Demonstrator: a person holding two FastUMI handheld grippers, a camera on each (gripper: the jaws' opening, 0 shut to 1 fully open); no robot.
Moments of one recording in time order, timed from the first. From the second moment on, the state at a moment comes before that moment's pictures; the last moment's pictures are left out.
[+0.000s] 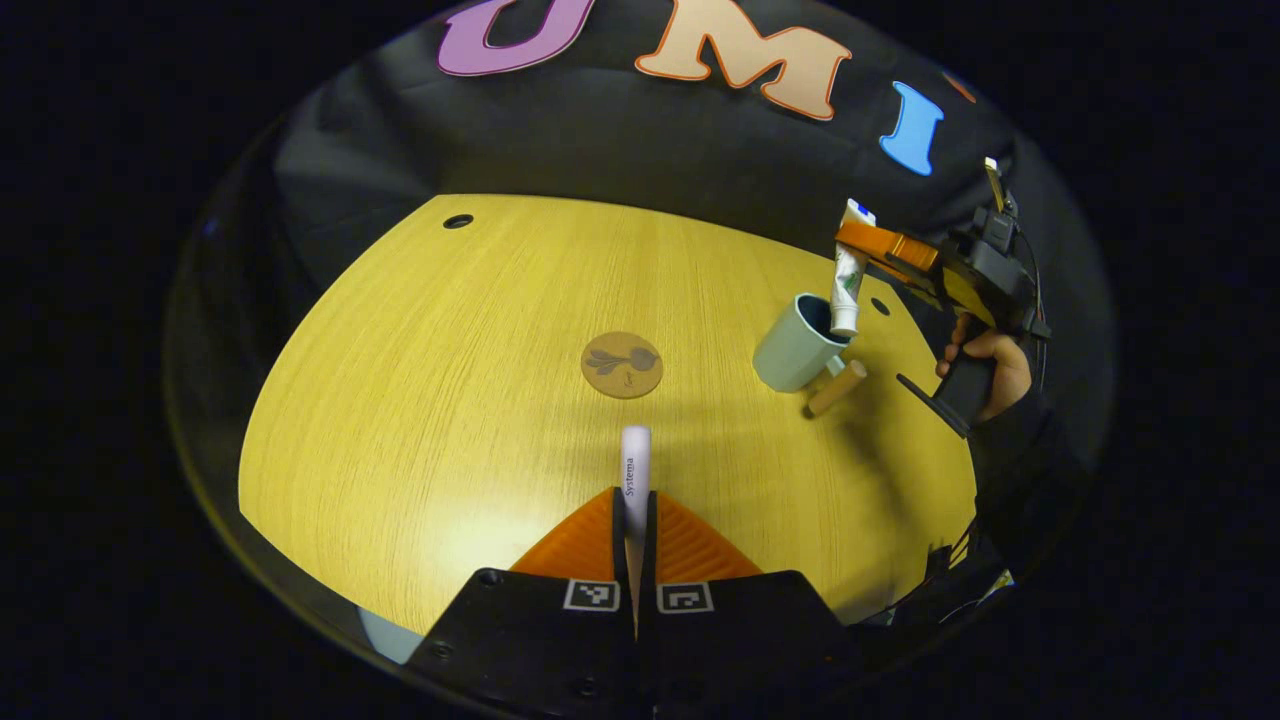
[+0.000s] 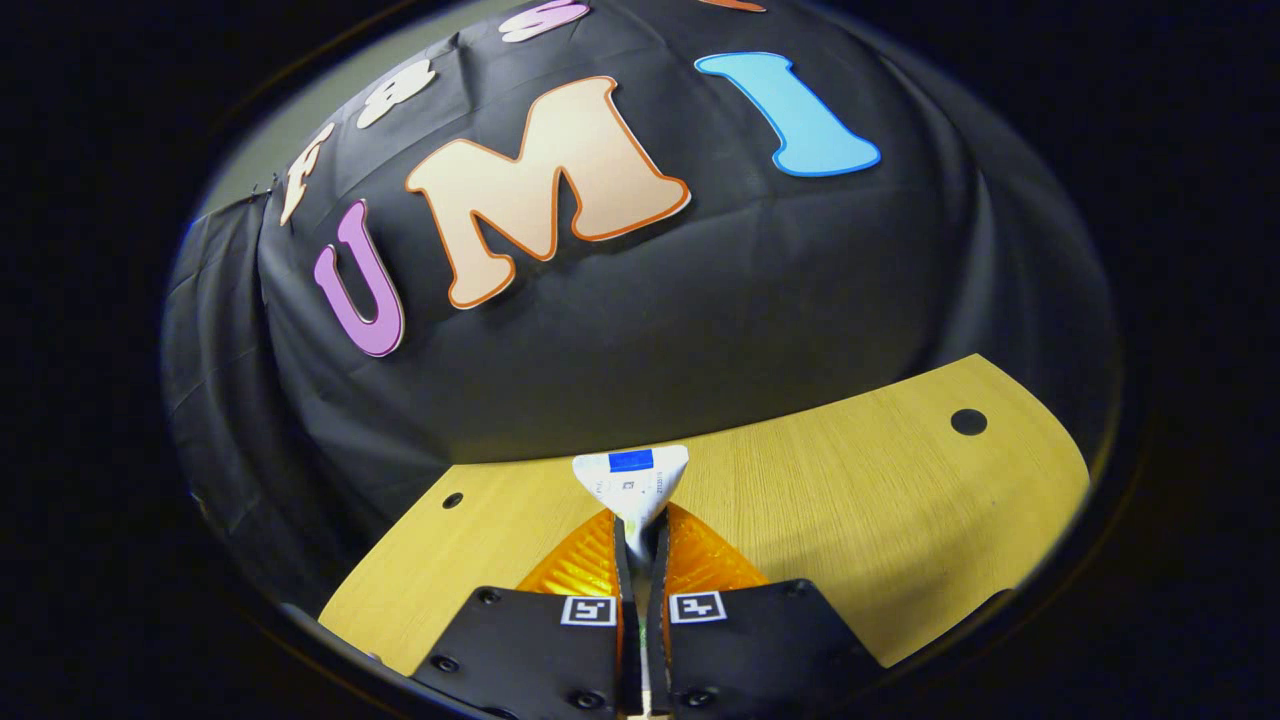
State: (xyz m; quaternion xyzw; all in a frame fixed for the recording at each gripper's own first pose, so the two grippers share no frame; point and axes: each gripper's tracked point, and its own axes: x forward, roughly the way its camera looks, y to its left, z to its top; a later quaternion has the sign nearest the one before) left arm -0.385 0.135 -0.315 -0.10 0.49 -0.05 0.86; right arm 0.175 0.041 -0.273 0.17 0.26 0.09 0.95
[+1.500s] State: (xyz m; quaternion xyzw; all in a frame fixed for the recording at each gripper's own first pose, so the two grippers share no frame) left arm -0.097 -0.022 -0.232 -0.15 0.27 -0.18 0.93; right arm 0.062 -0.067 -0.241 0.14 0.27 0.02 0.95
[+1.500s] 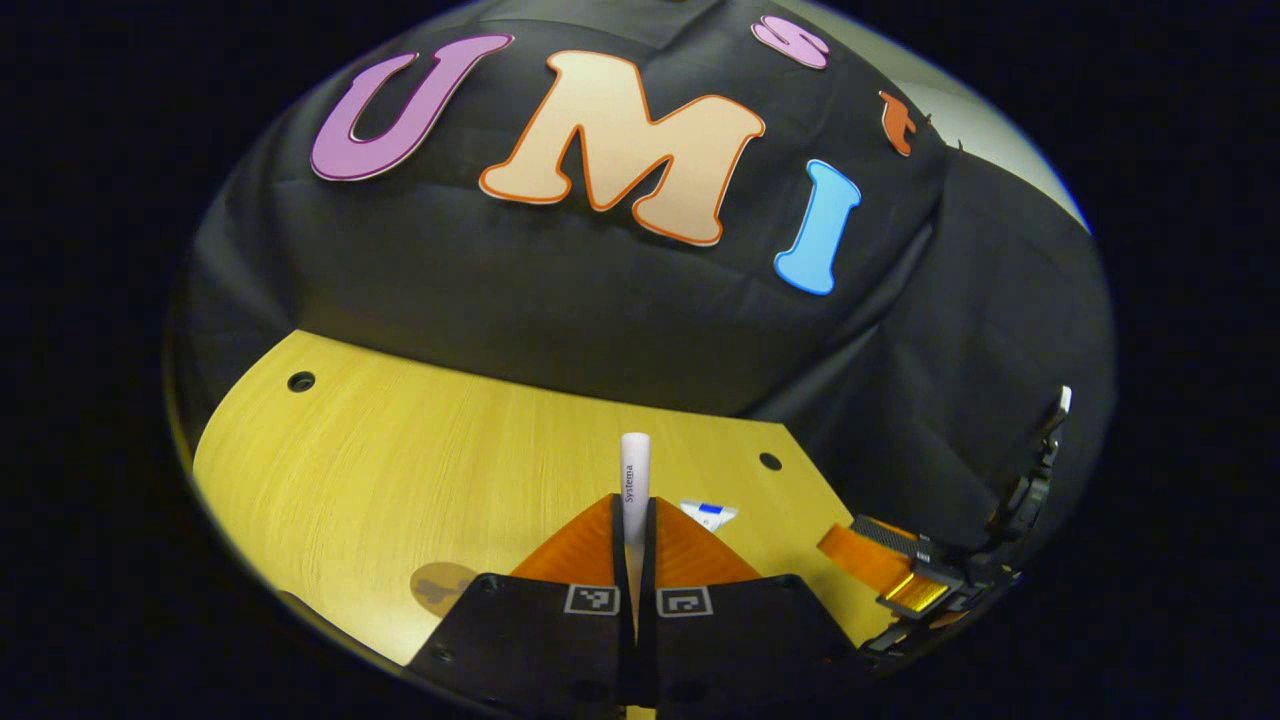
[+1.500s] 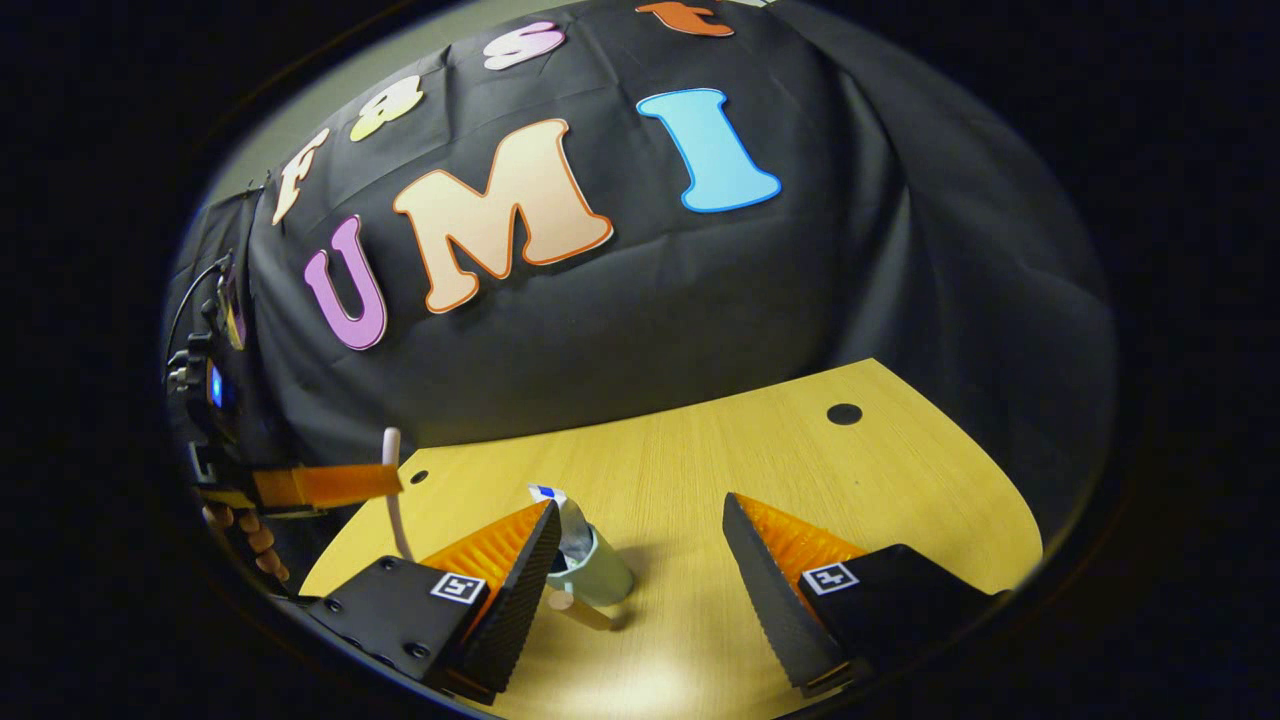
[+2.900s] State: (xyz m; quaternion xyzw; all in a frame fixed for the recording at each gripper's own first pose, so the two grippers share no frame) left arm -0.104 -0.073 -0.282 -0.13 0.26 -0.15 0.94; right arm 0.042 -0.071 -0.250 0.14 0.30 0.06 0.94
